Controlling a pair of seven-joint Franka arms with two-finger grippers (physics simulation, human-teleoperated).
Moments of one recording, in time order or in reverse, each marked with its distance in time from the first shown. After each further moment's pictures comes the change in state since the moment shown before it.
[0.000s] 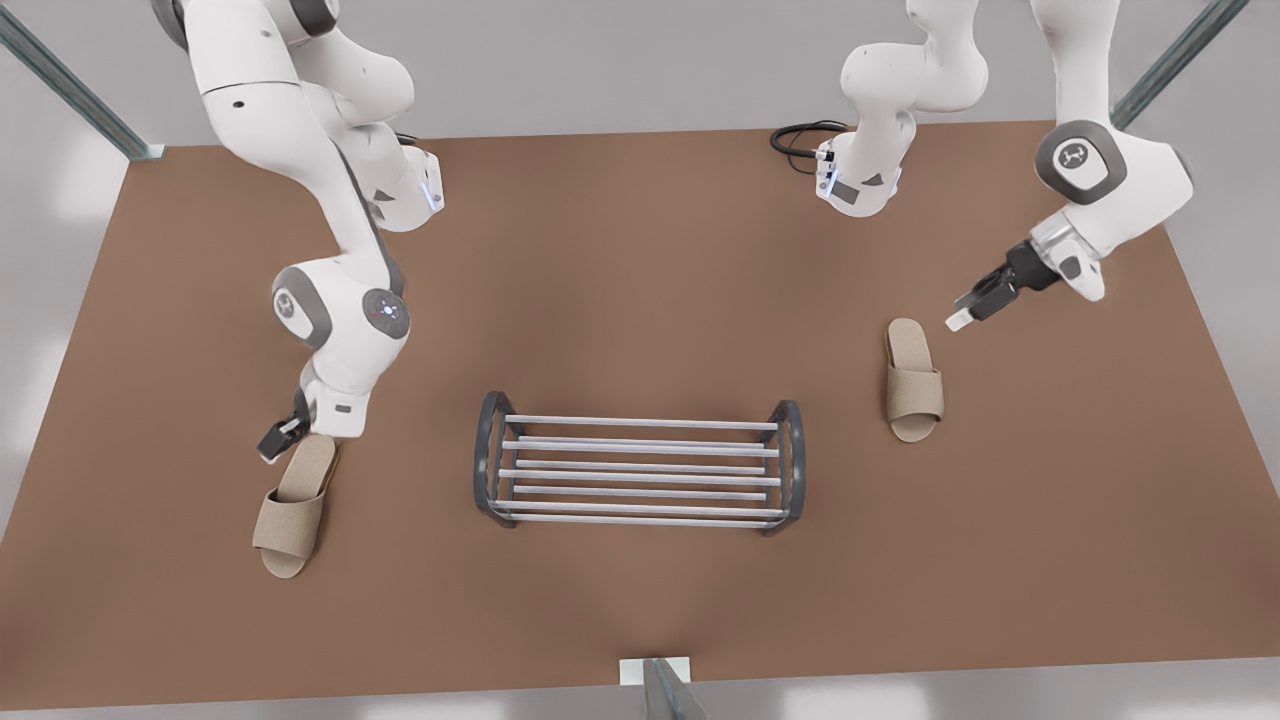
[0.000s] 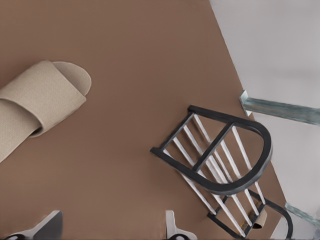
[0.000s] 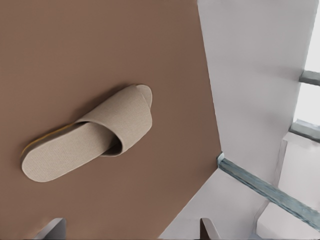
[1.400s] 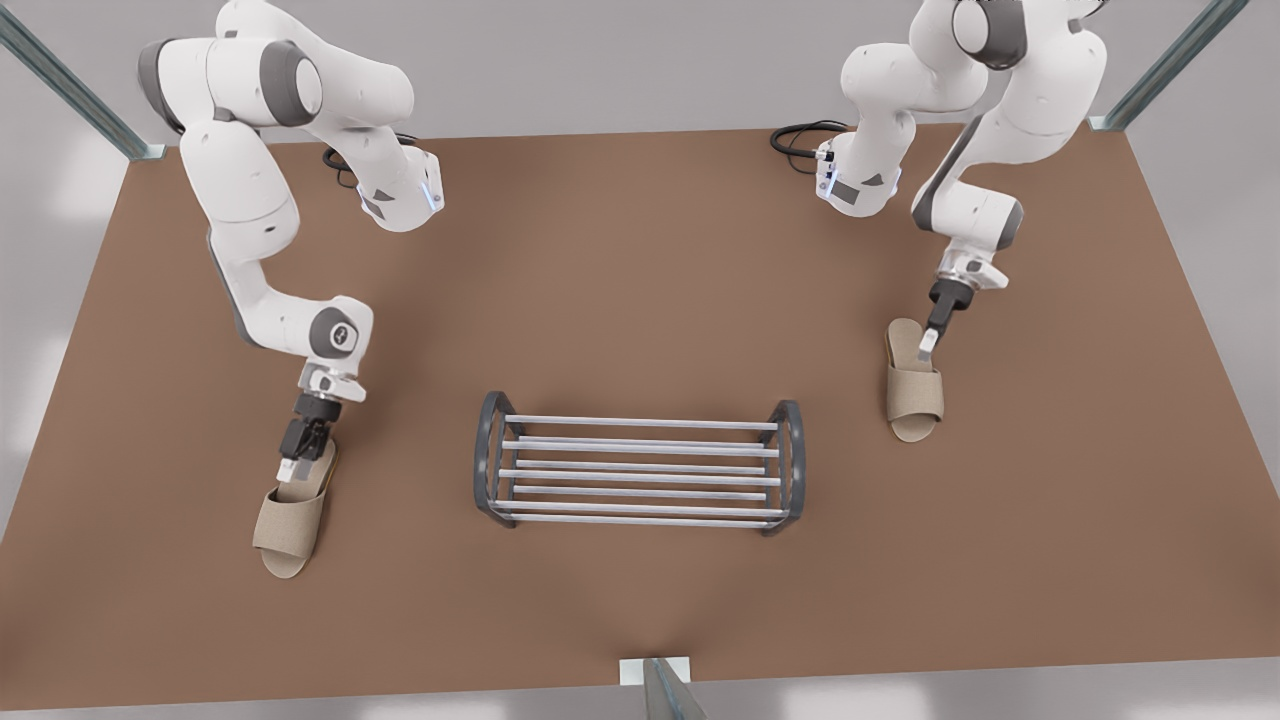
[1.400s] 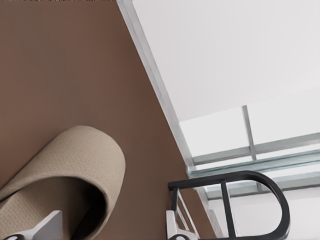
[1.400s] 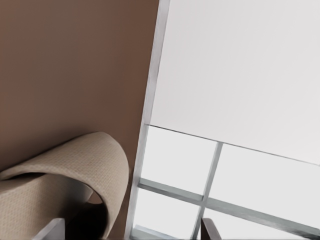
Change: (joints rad) left arm 0.007 0.597 0.193 -0.285 -1.399 -0.384 1.813; right arm -0.202 0.309 -0.067 -0.225 -1.699 -0.127 1.410
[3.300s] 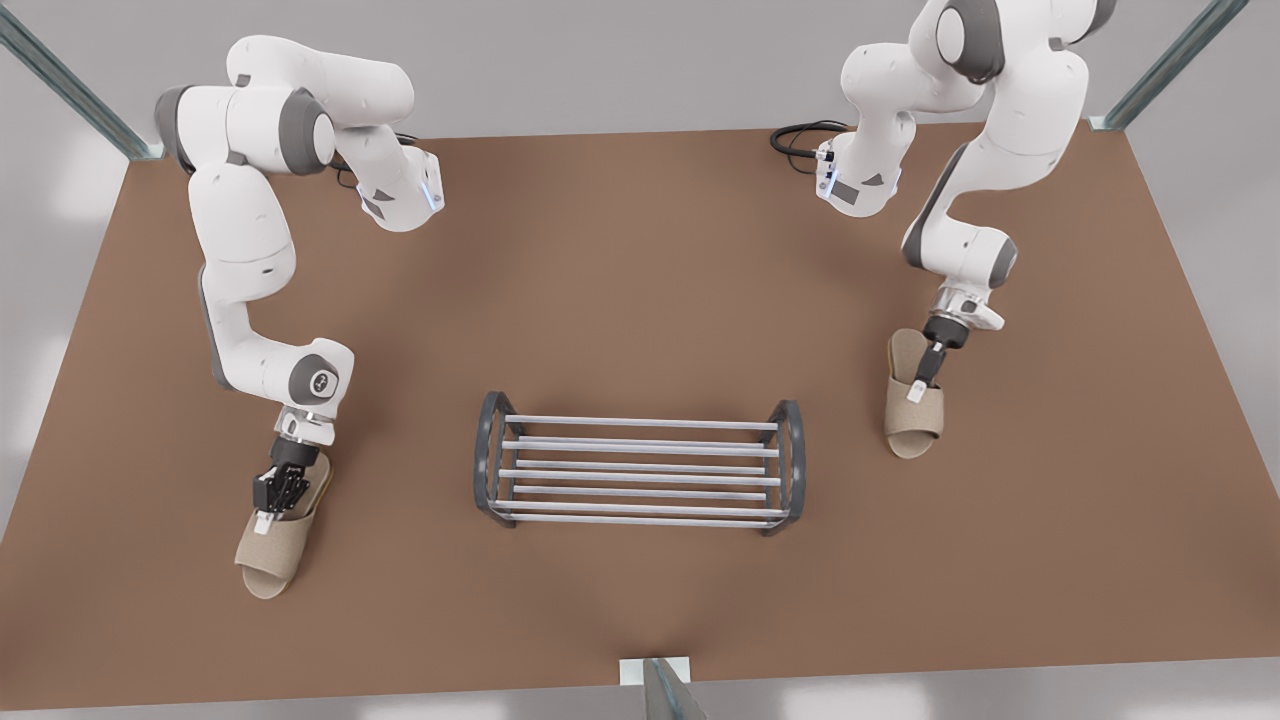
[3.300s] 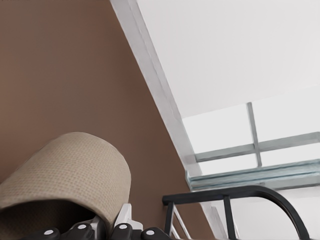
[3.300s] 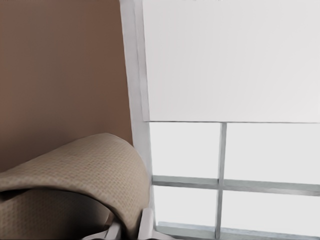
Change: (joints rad) left arm -0.007 0.036 -0.168 0.186 -0.117 0.149 -0.110; right arm 0.052 0.176 -0.101 0.290 0.000 0.136 0.252
